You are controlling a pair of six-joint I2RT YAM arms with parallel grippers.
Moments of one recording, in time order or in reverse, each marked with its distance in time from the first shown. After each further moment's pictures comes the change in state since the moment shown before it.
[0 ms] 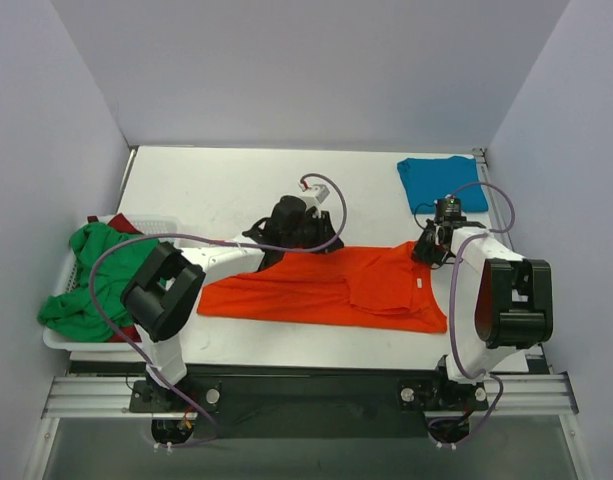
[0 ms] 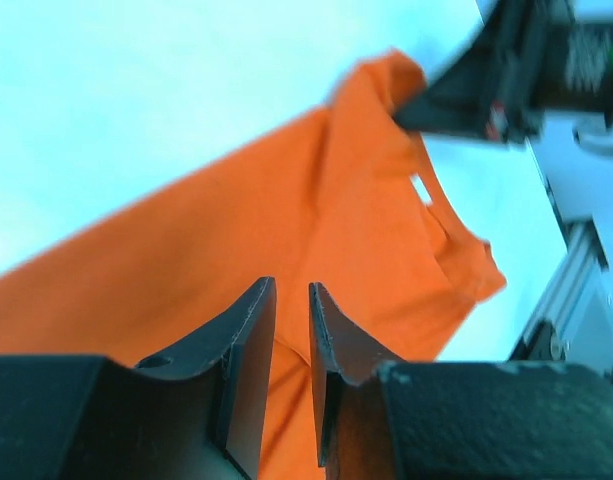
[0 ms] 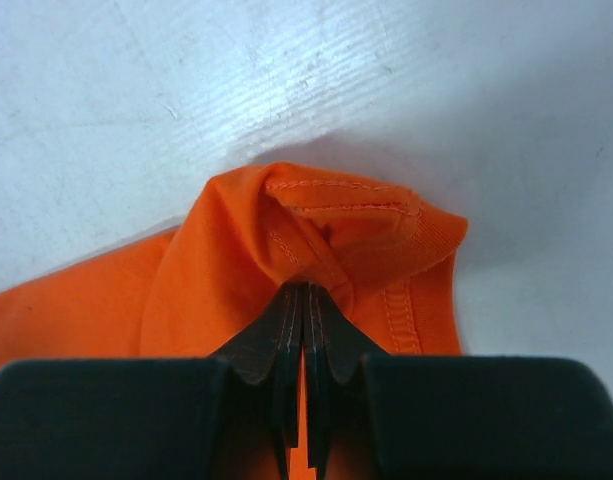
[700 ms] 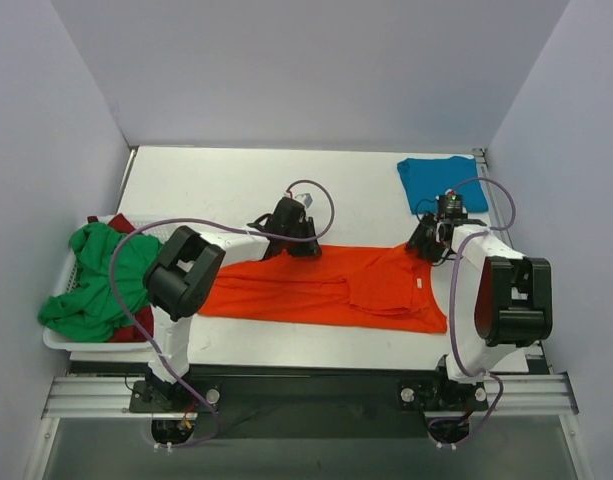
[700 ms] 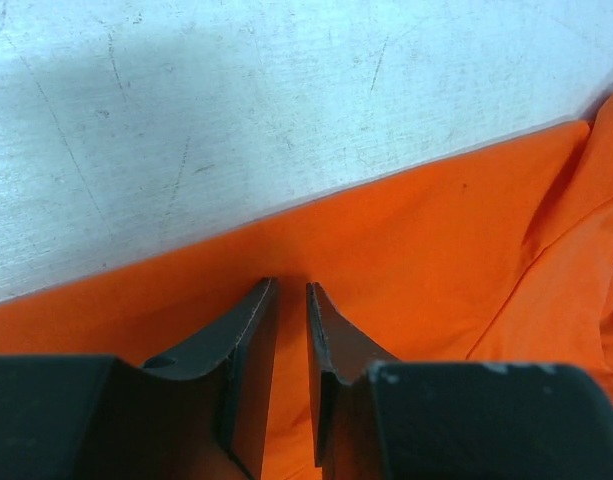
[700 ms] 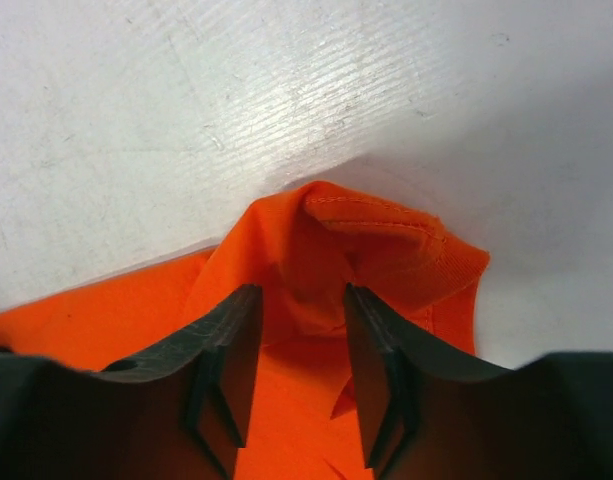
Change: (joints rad) left arm 0.116 0.199 0.114 -0.224 -0.130 -0.071; right arm -0.008 -0.001 0.013 0.042 -0.030 -0.004
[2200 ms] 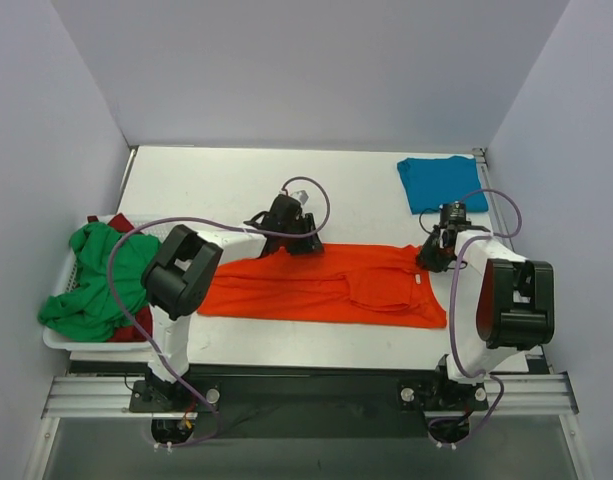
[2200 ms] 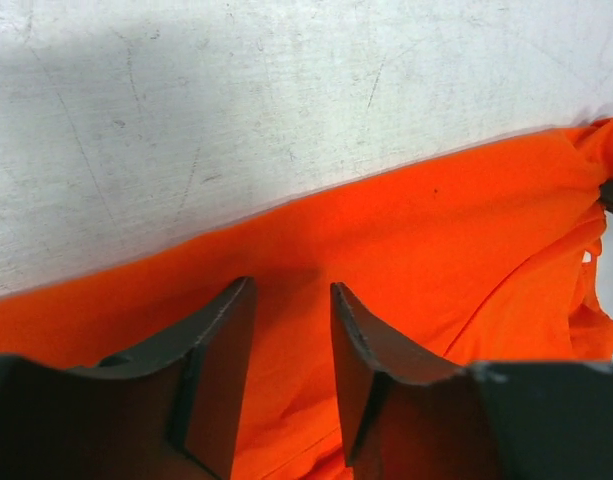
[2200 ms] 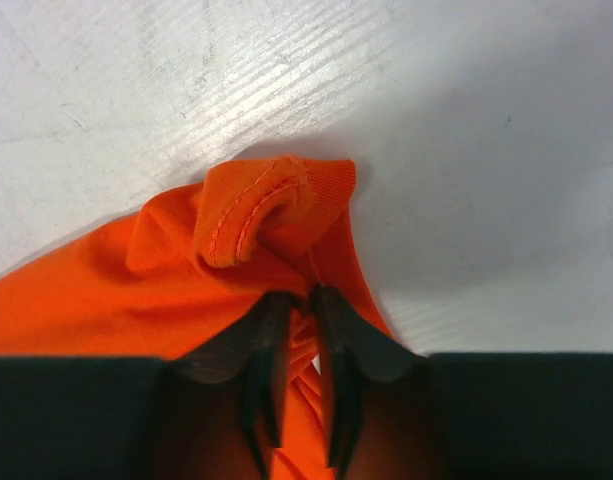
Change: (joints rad) left arm 0.025 0.004 0.006 0.008 0.031 -0.054; right arm -0.033 -0.008 -0.063 -0.051 0.075 0.019
